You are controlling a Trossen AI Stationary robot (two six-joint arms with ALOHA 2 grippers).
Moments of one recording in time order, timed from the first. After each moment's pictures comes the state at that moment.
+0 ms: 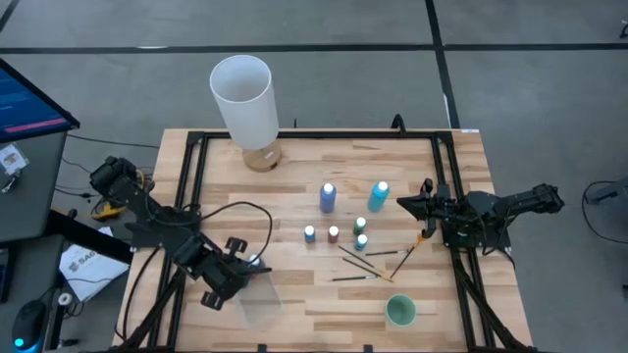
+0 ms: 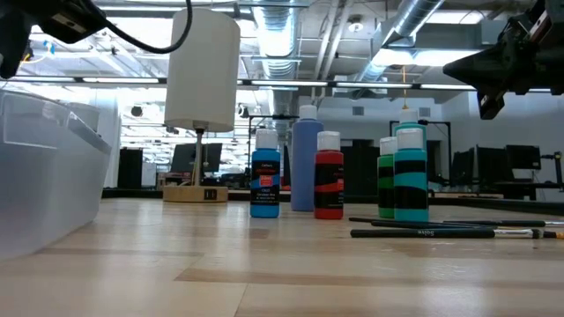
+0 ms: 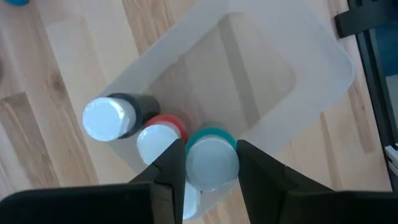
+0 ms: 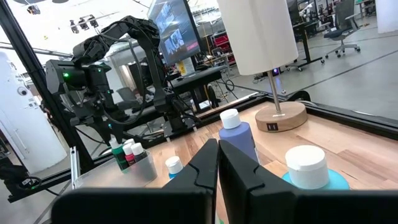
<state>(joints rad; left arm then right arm) -0.70 1.38 1.04 -0.92 -0.13 -0.37 0.26 0.01 0.02 0.08 0.47 0.30</state>
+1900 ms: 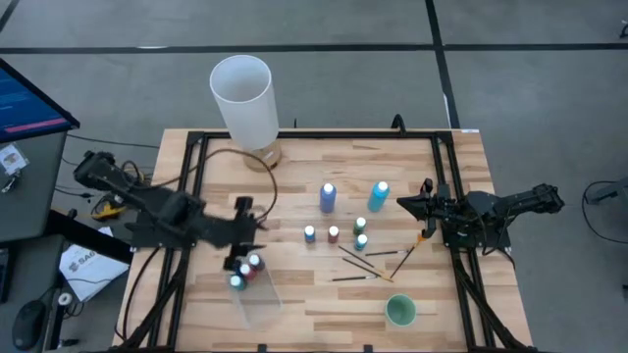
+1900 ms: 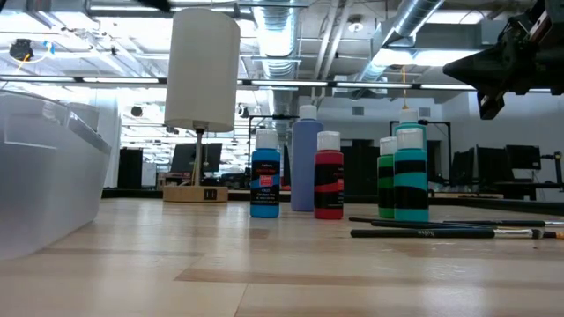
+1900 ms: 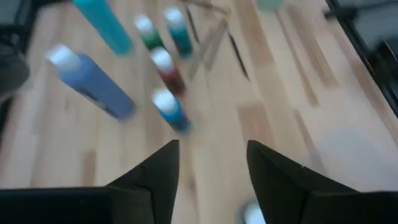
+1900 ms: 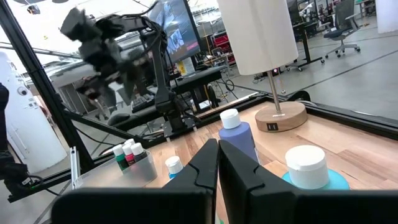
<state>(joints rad) -0.45 1.14 1.05 -0.71 -0.38 -0.10 0.26 0.01 0.02 0.08 0.47 0.30</state>
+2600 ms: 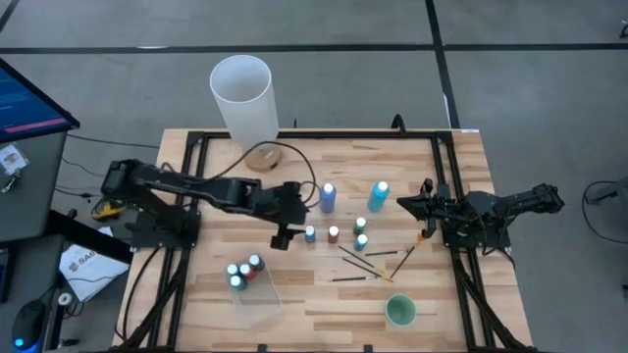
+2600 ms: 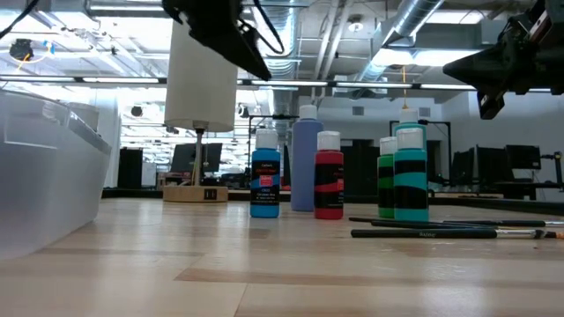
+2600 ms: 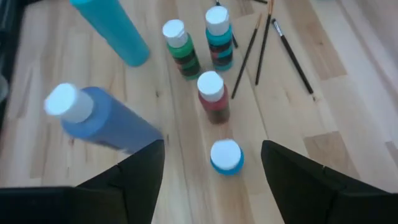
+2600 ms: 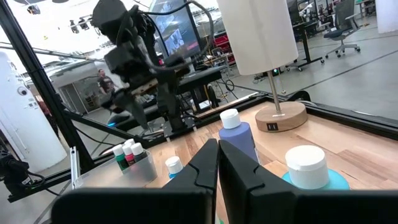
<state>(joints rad) -0.09 1.50 1.17 -0.48 -0.12 0.21 0.26 0.01 0.02 0.08 0.47 0.30</state>
